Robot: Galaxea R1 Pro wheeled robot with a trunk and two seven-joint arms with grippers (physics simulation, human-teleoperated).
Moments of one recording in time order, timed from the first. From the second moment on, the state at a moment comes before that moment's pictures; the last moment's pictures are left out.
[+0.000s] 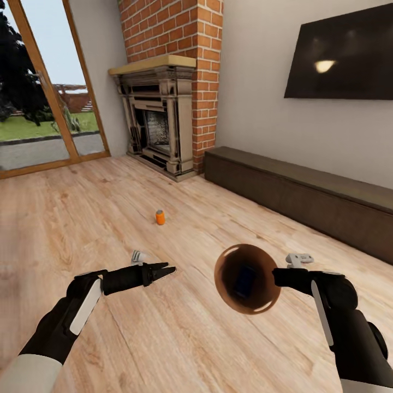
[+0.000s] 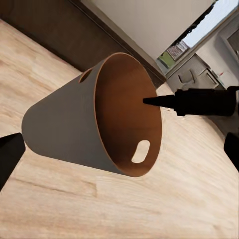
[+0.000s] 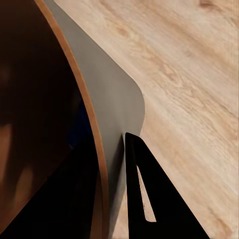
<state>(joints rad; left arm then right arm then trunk) -0.54 0.17 -0.09 -1.22 0.45 0.68 -1.01 -0.44 -0.08 -0.16 -1.57 0.13 1.04 0.37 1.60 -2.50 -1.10</state>
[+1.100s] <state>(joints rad) -0.54 0.13 -0.12 -1.22 0.45 0.69 -0.86 -0.44 -0.08 -0.16 -1.57 0.13 1.04 0.37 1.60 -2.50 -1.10</state>
